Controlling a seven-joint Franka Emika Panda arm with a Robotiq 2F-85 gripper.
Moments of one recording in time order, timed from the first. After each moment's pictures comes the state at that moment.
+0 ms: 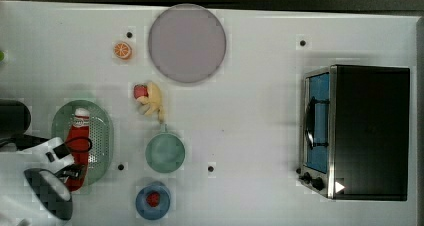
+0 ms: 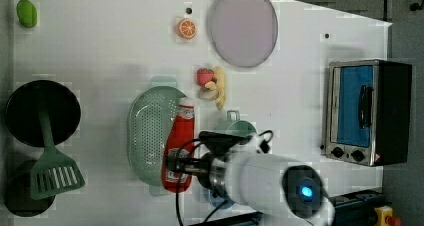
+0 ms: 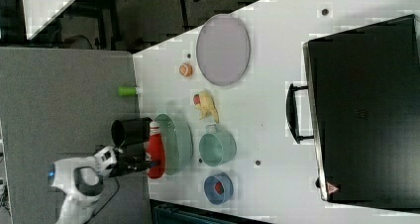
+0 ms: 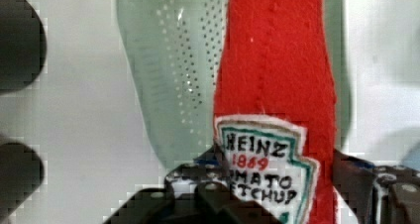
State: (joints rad) arm 0.06 0.19 0.74 -2.22 -0.04 0.78 0.23
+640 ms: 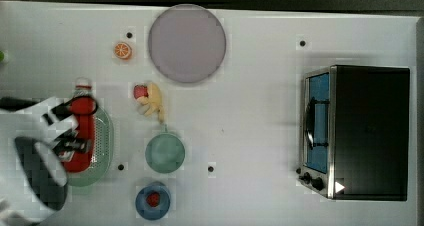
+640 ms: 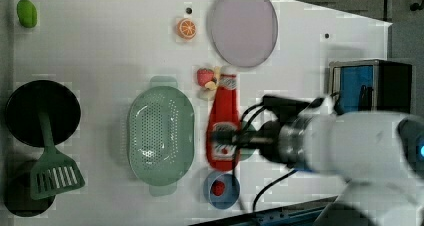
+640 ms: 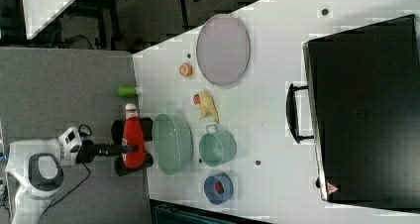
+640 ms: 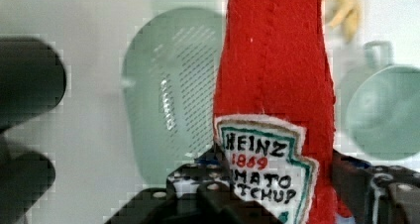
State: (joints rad) arm -0.03 0.07 0.65 -2.01 0.05 0.45 -0.06
